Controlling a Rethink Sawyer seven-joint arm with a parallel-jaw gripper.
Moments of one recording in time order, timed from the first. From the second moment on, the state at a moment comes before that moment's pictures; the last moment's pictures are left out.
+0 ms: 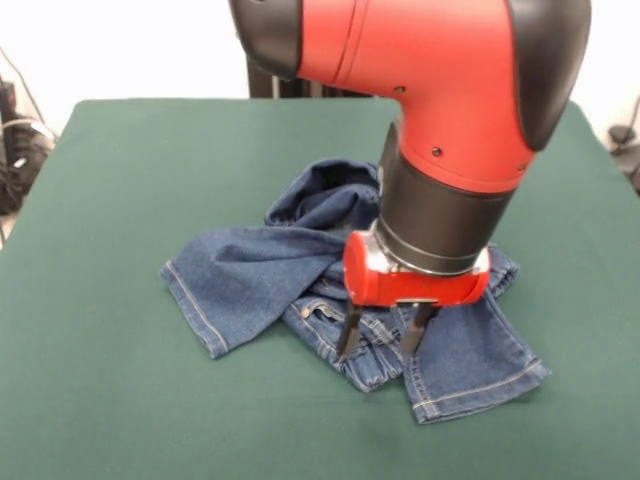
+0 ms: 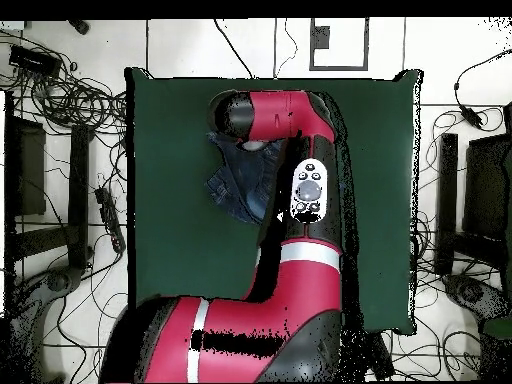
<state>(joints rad) -0.03 -0.17 -0.10 0.79 -0.14 0.88 1.57</state>
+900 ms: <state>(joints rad) -0.08 -0.14 -0.06 0.81 -0.18 0.86 1.57</state>
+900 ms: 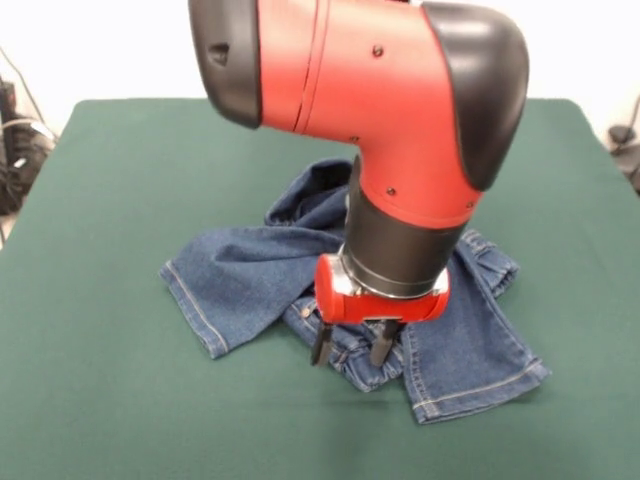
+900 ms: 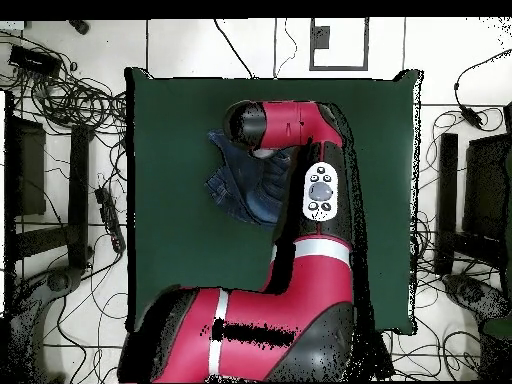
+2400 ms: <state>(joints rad) -0.20 -0.11 0.11 0.78 -0.11 0.99 1.57</state>
